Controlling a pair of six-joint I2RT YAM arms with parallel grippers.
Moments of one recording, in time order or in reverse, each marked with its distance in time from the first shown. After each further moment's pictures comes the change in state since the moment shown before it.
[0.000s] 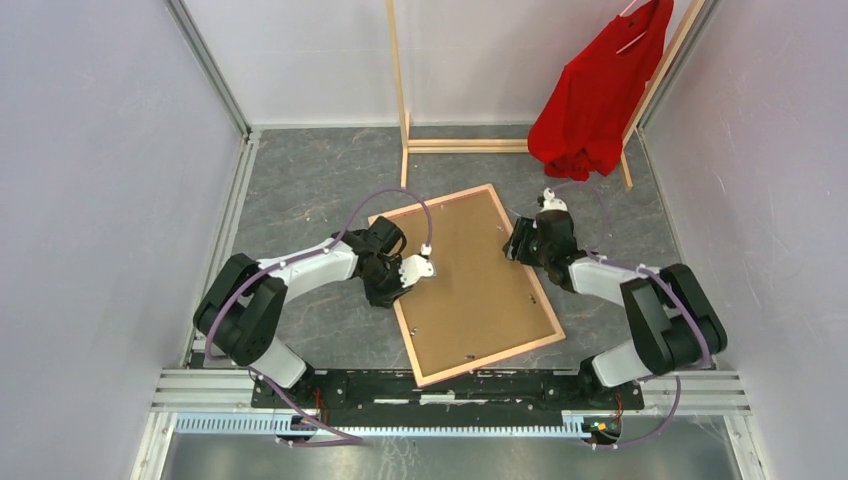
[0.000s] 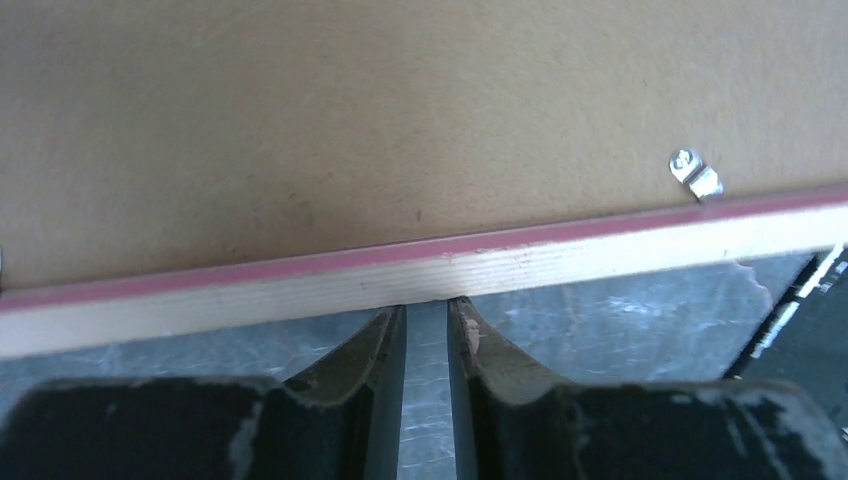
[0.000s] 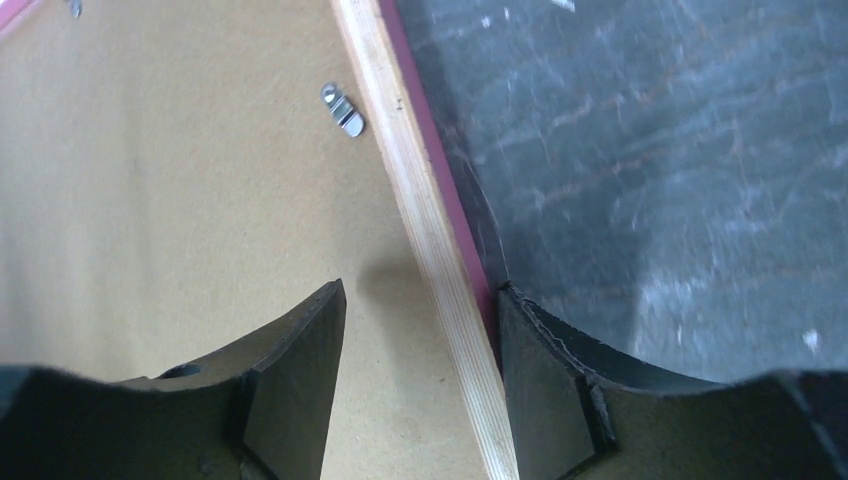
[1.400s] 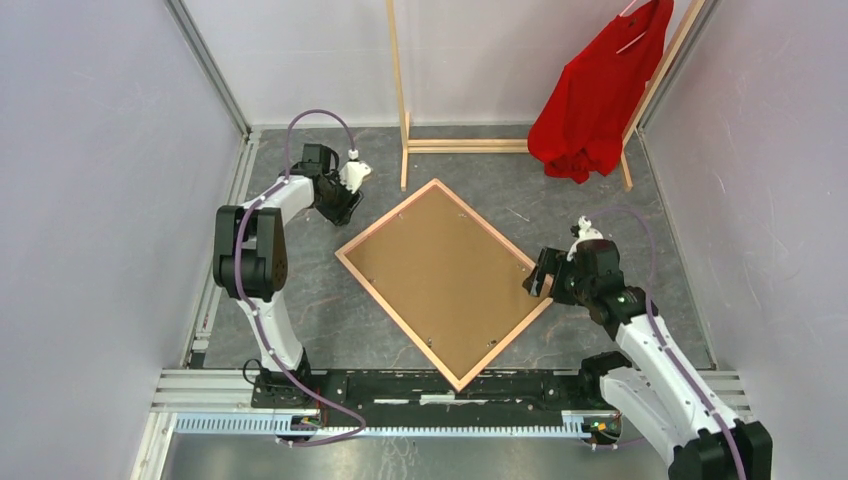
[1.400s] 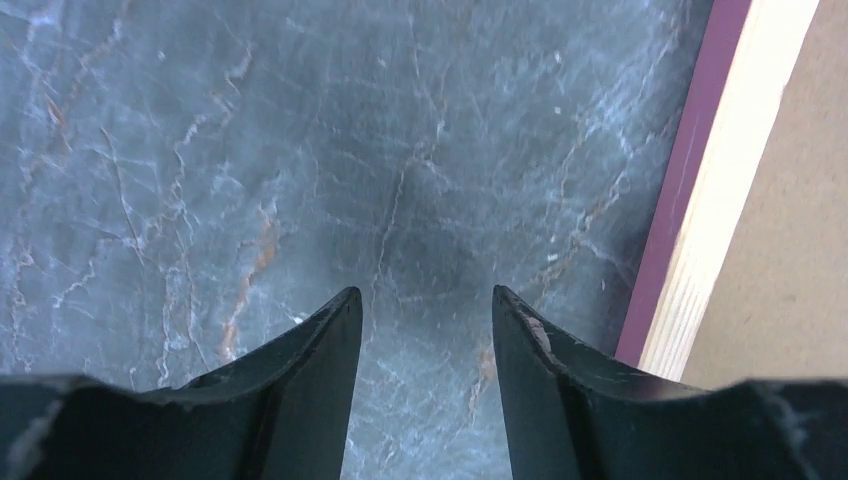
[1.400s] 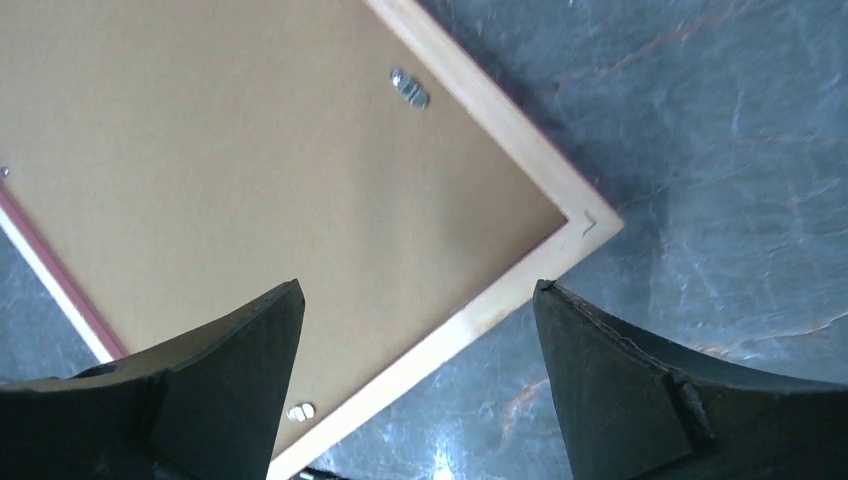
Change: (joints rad) left arm 0.529 0.370 0.492 0.087 -0.092 0.013; right arm -0.084 -0.644 -0.034 -0.700 -0.087 -0.037
